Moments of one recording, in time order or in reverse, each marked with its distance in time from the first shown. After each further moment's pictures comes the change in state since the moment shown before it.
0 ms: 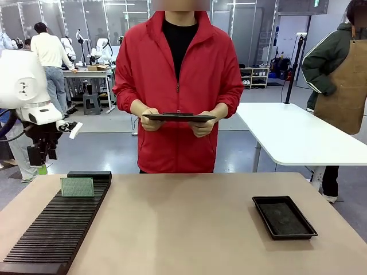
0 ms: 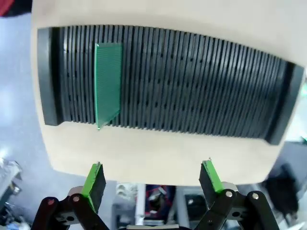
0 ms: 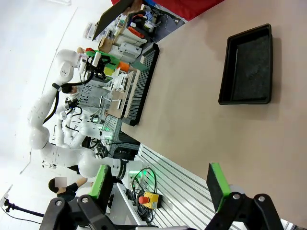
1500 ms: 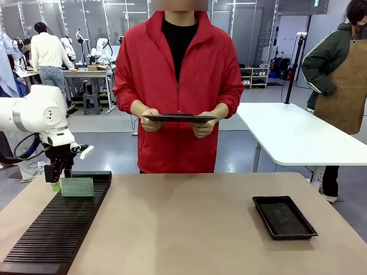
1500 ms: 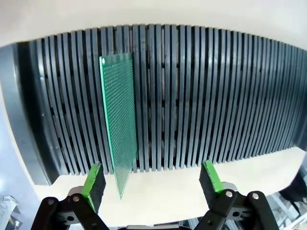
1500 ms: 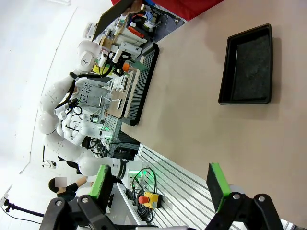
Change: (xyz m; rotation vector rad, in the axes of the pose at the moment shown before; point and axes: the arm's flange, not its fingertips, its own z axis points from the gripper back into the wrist) left arm 0.003 0.062 -0.108 -0.135 -0.053 -0.096; right arm 0.000 0.000 0.000 -0.001 0.002 0.001
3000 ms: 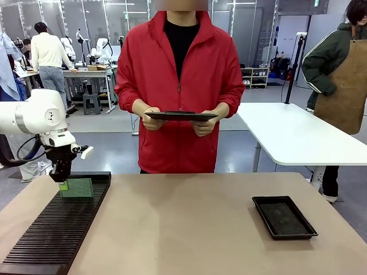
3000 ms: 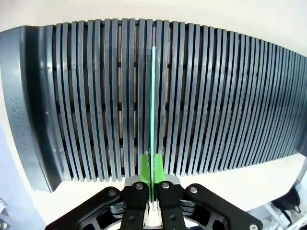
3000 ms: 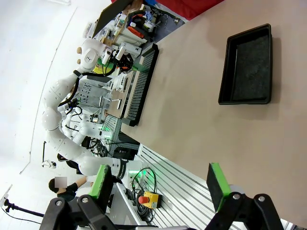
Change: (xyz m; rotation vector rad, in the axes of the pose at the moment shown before) left arm -0.009 0.020 -0.013 -0.036 -0.037 0.050; right arm 0.000 0.000 0.000 -0.001 0.000 0.000
